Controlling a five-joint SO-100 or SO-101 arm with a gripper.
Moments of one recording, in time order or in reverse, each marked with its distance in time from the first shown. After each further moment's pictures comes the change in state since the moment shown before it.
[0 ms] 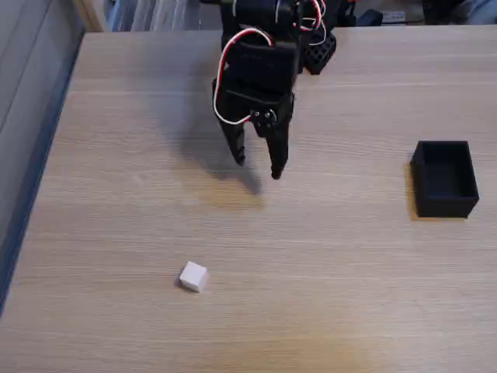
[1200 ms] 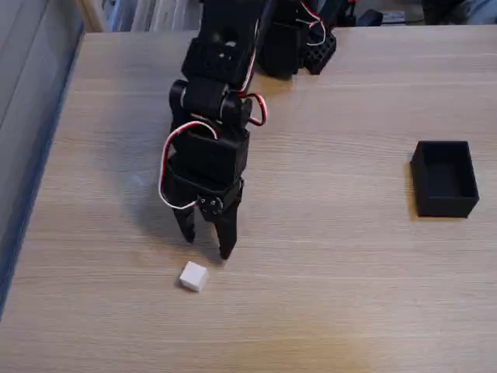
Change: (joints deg) arm 7.0 -37.8 -30.8 -11.8 -6.4
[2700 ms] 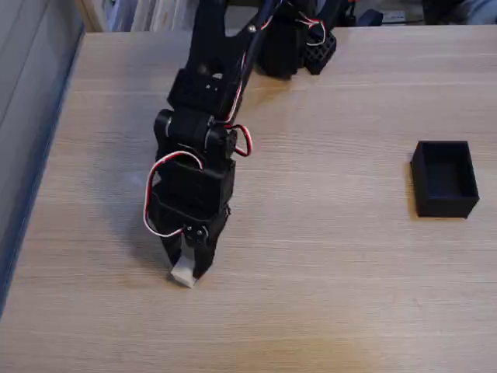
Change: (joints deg) arm 0.2 -12.7 -16.5 2.8 0.0
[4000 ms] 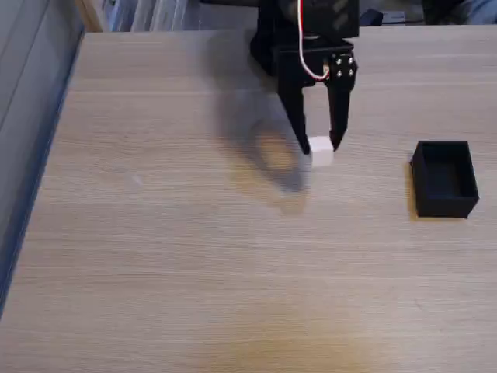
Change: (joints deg) arm -28.2 80.9 62.9 3.8 -9.4
